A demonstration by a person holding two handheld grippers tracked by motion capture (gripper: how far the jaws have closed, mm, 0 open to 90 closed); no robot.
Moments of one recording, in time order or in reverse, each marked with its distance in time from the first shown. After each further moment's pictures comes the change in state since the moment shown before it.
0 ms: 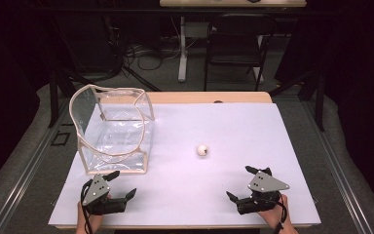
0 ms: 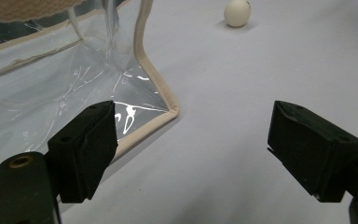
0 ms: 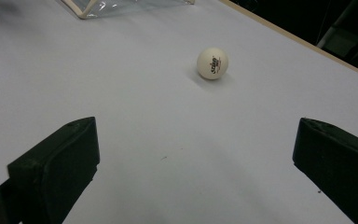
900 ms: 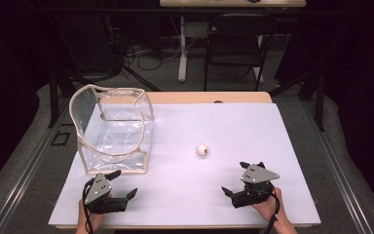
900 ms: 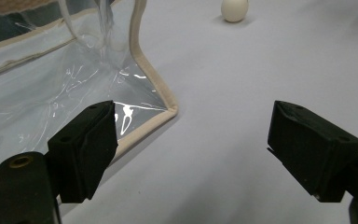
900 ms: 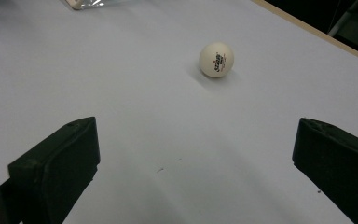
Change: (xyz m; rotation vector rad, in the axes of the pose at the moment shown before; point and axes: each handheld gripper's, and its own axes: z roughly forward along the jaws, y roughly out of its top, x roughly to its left) left arm 0.002 -0.001 0.005 0.011 -0.018 0.017; right arm -0.006 0.011 0.021 0.061 0.026 0.004
